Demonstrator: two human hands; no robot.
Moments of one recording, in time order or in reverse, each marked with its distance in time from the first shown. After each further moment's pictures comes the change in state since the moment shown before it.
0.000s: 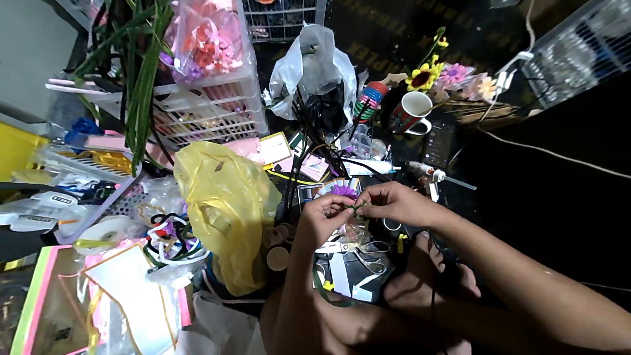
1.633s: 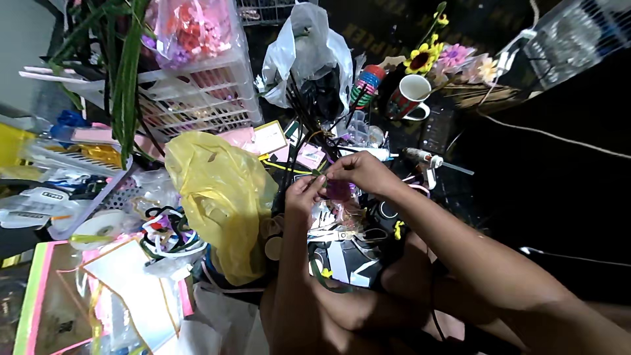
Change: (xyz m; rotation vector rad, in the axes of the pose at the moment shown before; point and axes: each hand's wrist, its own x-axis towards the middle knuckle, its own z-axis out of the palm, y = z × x) left_hand 0.013 -0.018 -0.010 -0.248 0.318 -0.465; right_hand 0.057 -0.006 0.019 -0.028 0.221 0.034
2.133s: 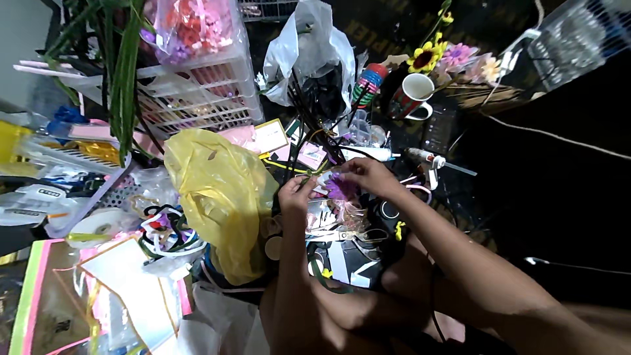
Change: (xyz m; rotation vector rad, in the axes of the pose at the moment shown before) left_hand 0.006 -0.001 -0.003 0.016 0.225 -0.035; right_hand 0.009 0.062 -0.005 -0.181 0.078 0.081
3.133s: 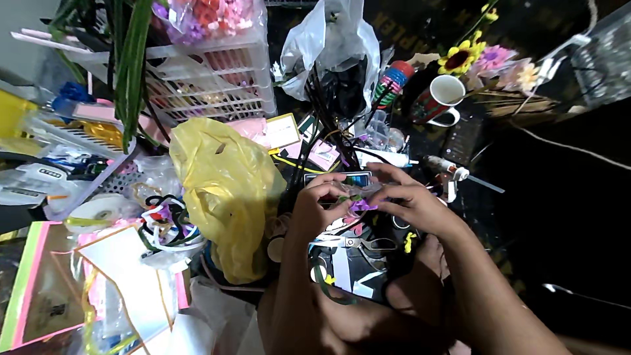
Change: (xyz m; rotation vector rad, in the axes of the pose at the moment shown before) left_hand -0.008 0.008 -0.015 0.471 -0.438 0.653; right_hand -0.052 0.001 -0.022 -0.025 -0.036 -0.495
